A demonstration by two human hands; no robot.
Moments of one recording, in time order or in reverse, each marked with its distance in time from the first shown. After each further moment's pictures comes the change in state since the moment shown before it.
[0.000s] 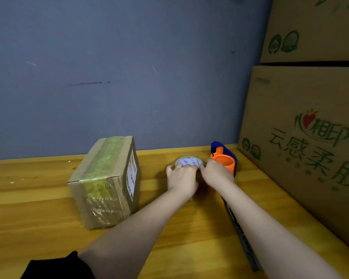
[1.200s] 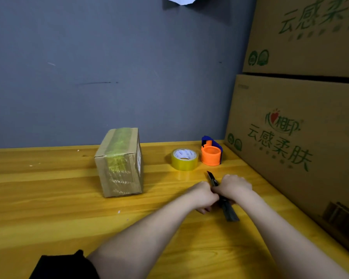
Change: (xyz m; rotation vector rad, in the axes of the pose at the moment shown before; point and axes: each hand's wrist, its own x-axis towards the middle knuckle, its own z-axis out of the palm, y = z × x) left_hand -0.111 0.056 -0.018 -0.649 -0.542 -0.073; right_hand -0.121 0.048 -0.041 -0.303 -0.182 0.166
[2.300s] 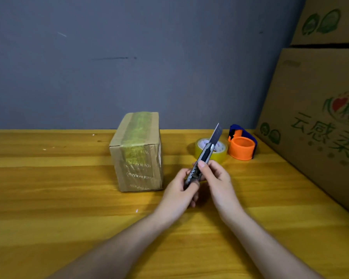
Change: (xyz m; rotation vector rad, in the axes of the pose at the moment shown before) left_hand -0.020 -0.105 -0.050 -0.621 0.363 0.332; right_hand -0.016 -0.097 0.058 1.518 0.046 -0.611
